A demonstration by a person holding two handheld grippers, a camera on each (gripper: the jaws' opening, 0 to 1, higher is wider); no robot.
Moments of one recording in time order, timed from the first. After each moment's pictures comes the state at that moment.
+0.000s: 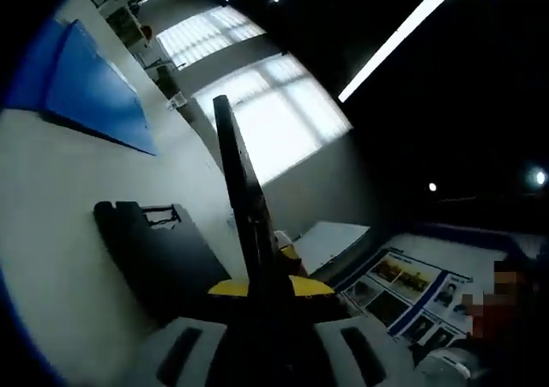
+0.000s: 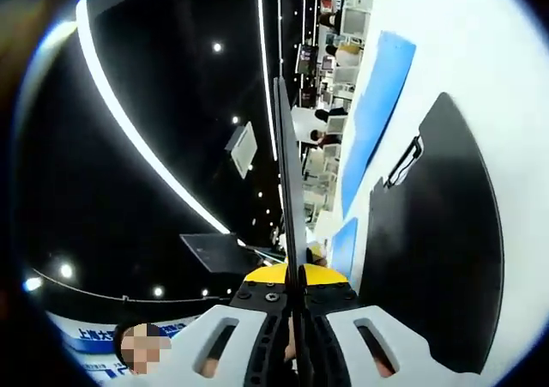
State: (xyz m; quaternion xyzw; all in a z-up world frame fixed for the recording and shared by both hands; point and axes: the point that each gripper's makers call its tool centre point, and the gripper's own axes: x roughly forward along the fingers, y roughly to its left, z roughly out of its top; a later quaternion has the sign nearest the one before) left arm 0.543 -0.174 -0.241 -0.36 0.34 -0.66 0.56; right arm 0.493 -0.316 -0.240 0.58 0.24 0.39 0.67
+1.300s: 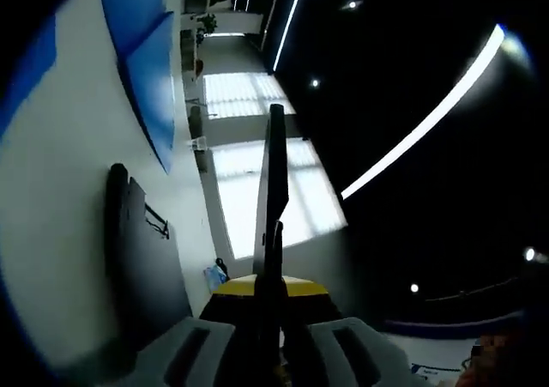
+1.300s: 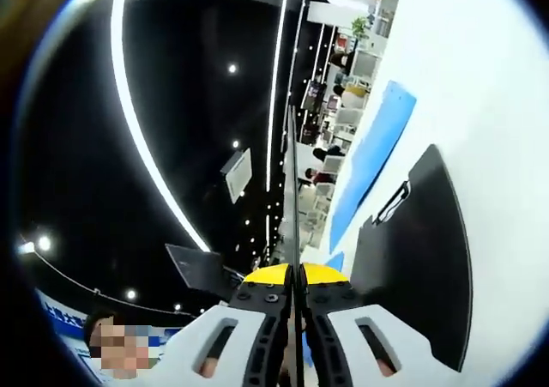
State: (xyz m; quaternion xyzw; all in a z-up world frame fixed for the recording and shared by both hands) left arm 0.550 -0.178 -0.228 -0.54 0.28 -0.54 0.58; right arm 0.497 -0.356 -0.238 0.56 0.17 0.33 0.74
